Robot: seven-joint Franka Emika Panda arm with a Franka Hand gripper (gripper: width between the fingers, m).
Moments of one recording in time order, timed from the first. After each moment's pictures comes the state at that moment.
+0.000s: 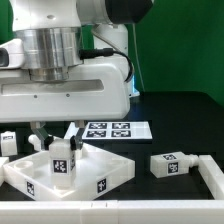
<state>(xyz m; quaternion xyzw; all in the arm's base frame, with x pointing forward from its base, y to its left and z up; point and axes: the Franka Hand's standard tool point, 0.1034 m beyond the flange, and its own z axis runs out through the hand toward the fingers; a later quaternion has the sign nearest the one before) 0.644 -0.061 0.092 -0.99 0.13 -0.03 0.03</state>
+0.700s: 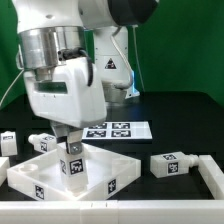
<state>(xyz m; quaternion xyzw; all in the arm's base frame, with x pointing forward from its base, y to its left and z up) 0.646 -0.047 0.090 -0.84 0.53 -0.05 0.08</state>
